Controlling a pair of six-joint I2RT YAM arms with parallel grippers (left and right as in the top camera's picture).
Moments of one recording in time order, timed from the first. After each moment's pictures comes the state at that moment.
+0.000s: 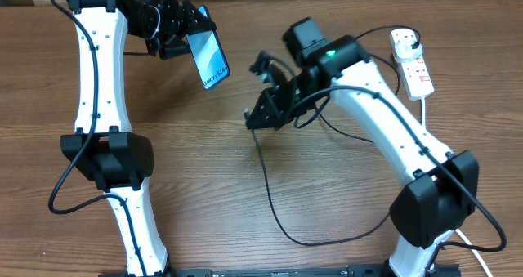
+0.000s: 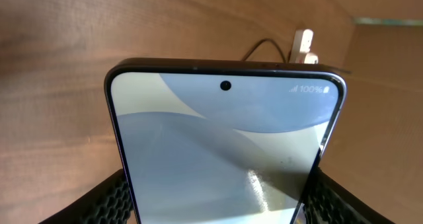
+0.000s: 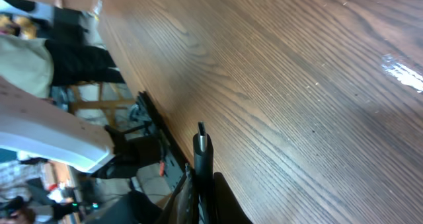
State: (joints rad) left arm 0.03 2.30 2.57 -1.57 0.72 -0.37; right arm 0.52 1.92 1.79 -1.21 -0.78 0.01
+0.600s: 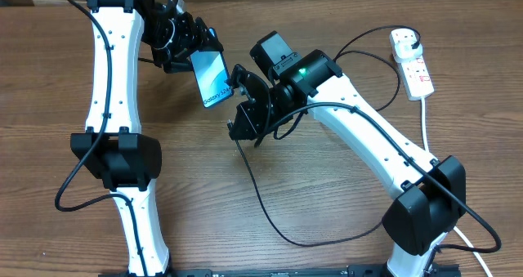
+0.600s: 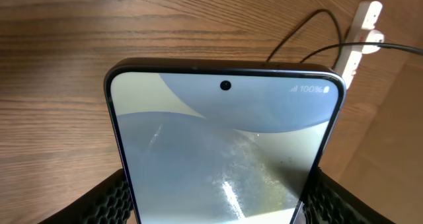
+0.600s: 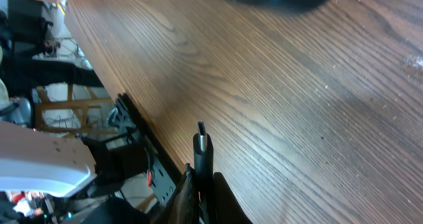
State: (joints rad) left arm -0.03 2.30 2.57 -1.69 0.55 -0.36; right arm 0.63 1.92 1.79 -1.14 -0.66 0.13
